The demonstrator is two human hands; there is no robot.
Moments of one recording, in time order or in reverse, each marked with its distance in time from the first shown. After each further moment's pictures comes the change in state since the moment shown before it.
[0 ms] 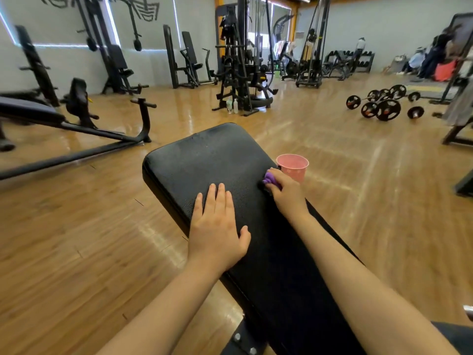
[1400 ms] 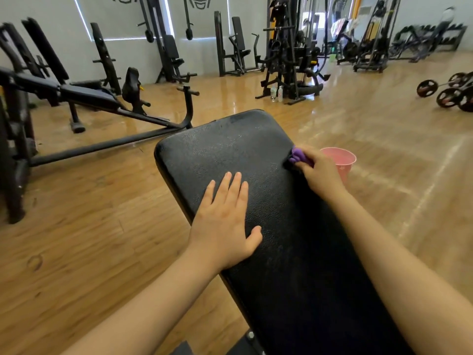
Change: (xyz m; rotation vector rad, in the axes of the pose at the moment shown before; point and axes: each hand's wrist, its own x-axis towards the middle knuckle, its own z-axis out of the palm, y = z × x) left_hand 0.012 -0.002 0.003 0.068 -0.028 0.060; right_hand 0.064 0.024 -0.007 0.110 -0.100 -0.120
